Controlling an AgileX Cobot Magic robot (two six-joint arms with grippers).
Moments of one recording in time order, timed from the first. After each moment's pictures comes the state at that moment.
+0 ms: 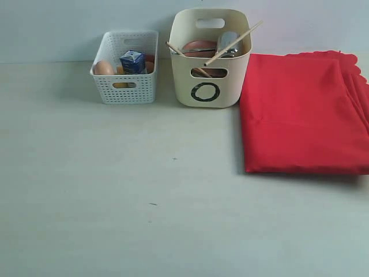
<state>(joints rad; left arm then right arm) 0.20 0.00 0.00 1.74 -0.08 -2.01 0.11 0.00 0.00 0.03 0.17 0.11</state>
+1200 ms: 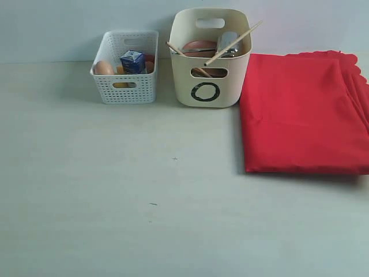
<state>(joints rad) 0.18 0.00 0.00 0.08 0.18 -0.14 0.11 0.00 0.00 0.03 0.17 0.11</state>
